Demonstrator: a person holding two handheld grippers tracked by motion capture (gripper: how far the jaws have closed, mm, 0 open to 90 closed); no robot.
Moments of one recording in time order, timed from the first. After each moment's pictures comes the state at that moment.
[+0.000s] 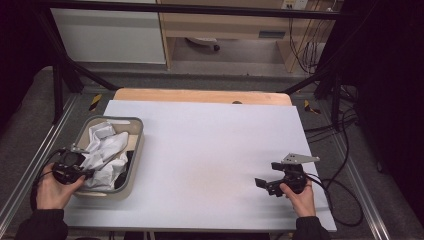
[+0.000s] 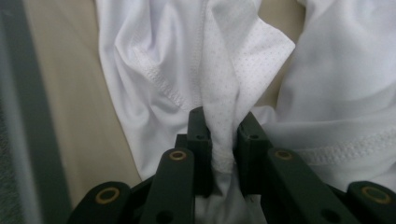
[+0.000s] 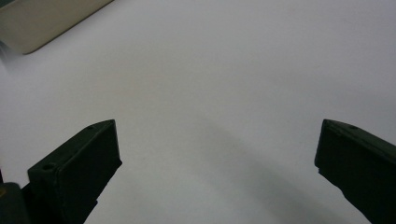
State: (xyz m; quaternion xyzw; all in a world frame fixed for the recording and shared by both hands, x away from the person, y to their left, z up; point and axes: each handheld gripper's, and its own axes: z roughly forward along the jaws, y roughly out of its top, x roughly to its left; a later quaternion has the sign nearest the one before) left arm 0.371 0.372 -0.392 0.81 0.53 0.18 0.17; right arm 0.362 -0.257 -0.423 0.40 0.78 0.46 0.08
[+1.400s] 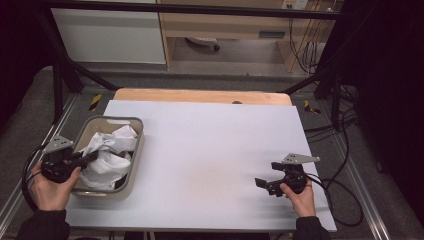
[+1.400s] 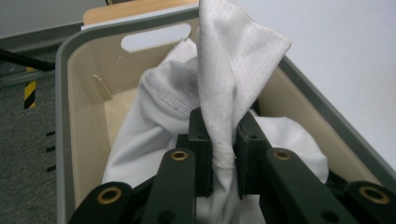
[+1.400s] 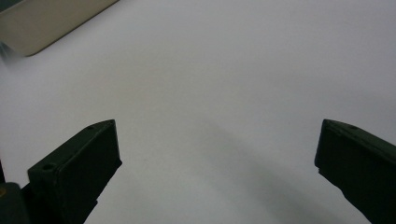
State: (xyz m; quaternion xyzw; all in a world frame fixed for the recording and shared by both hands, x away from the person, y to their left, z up) left arm 0.351 0.365 -0.349 0.75 0.48 0.24 0.38; right arm 0.361 -0.258 -0.422 0.40 0.78 0.47 0.08
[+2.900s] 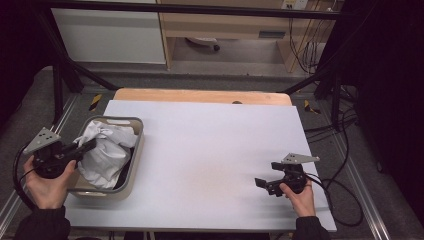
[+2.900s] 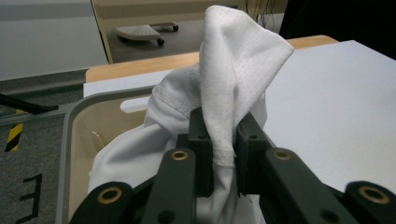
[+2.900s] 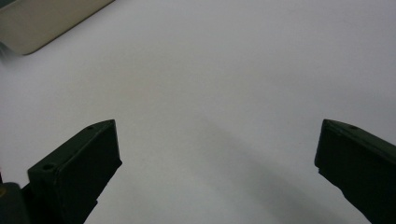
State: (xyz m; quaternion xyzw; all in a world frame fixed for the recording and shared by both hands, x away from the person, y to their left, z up) left arm 0.345 0.365 -0.325 0.70 0.46 0.27 0.47; right arm 0.362 -0.257 -0.423 0.40 0.78 0.46 0.09
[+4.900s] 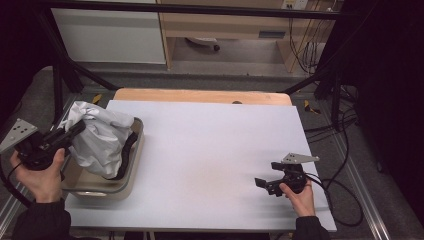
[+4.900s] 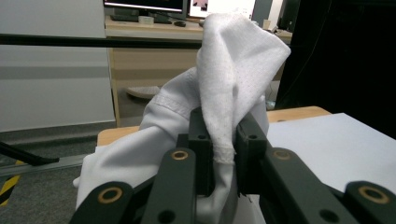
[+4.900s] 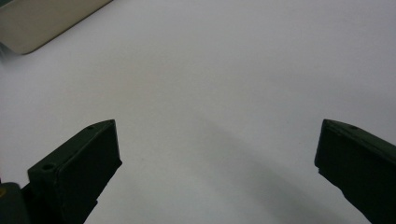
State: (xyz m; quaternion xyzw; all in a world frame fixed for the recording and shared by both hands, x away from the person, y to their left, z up) left arm 0.344 0.372 -0.296 0.62 0.44 0.33 0.56; right arm 0.363 -0.257 -0.423 0.40 0.79 0.46 0.09
